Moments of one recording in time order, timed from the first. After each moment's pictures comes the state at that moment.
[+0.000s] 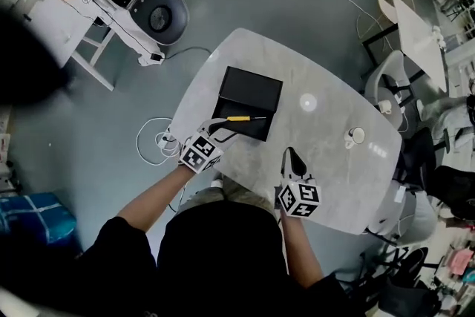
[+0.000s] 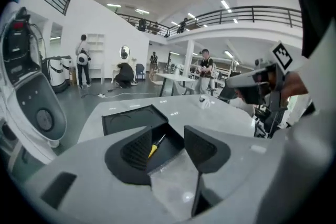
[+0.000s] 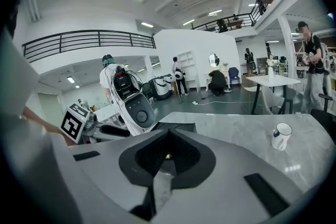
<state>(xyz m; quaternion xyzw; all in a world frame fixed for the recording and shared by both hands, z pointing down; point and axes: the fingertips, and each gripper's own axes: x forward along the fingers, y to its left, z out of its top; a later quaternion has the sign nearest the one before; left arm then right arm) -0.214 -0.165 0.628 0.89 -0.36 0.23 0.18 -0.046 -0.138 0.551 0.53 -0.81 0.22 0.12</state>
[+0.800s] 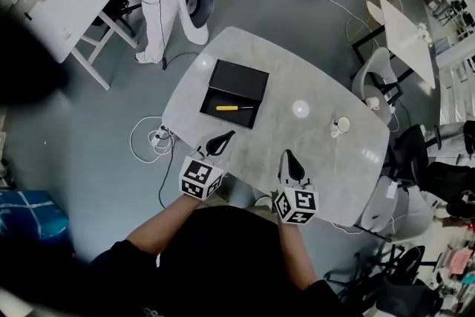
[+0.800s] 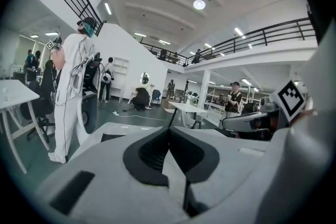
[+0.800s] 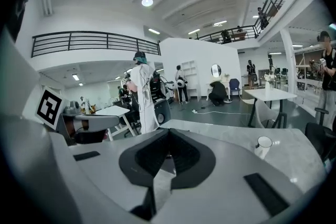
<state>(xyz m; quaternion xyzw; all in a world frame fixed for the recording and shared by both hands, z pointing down) -0.162 -0.075 0.499 0.86 -0.49 0.06 0.16 -0.006 -0.063 0.495 0.53 -0.83 0.17 0.12</state>
